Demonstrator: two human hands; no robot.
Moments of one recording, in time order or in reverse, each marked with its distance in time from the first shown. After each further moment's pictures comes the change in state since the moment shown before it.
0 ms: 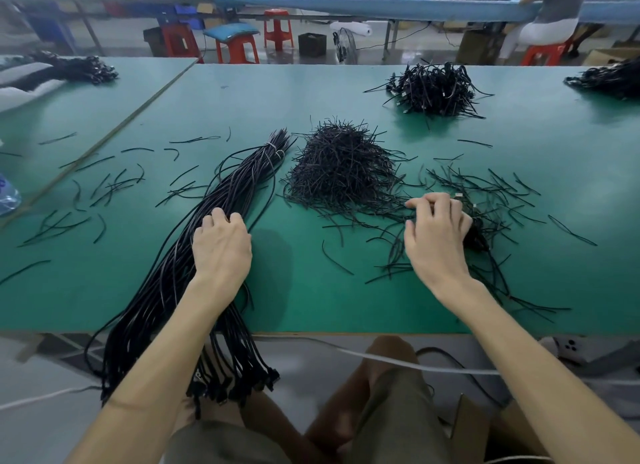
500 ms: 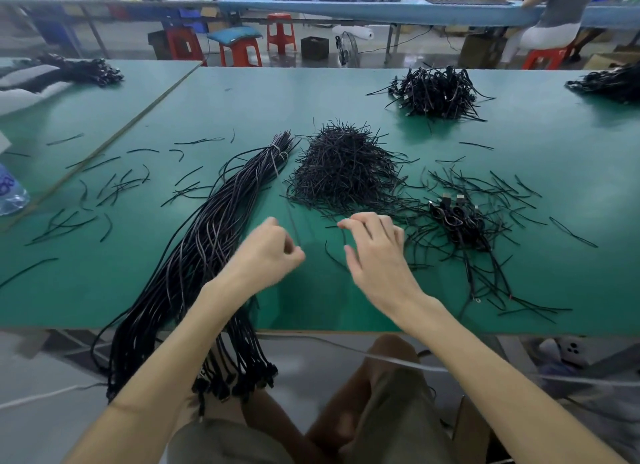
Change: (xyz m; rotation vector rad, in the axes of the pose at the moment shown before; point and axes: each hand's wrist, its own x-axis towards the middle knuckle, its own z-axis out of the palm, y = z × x) left_hand -0.020 0.033 -0.034 -0.493 -0.263 0.226; right_hand -0.032 -0.069 0.003 0.211 -0.109 -0.302
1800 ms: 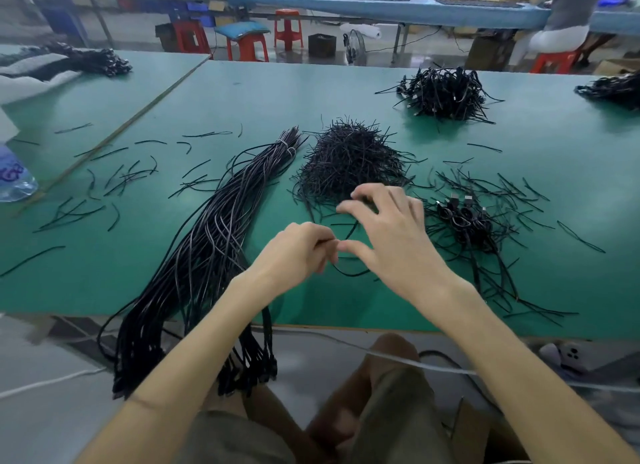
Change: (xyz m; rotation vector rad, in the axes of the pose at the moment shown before) left_hand 0.000 0.014 0.017 -0.196 -0.056 0.164; right_hand 0.014 -0.019 -0.050 -0.092 -0.045 -0.118
